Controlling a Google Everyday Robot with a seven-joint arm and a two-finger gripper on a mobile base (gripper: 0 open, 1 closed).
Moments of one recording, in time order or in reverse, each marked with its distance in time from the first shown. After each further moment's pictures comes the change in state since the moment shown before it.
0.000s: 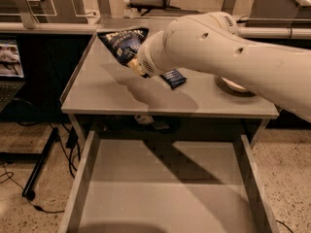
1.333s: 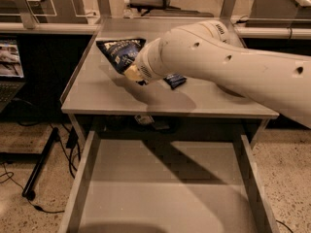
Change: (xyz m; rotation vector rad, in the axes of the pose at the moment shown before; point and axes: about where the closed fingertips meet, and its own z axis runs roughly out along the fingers) arm 0.014 0.002 0.021 0.004 0.018 0.019
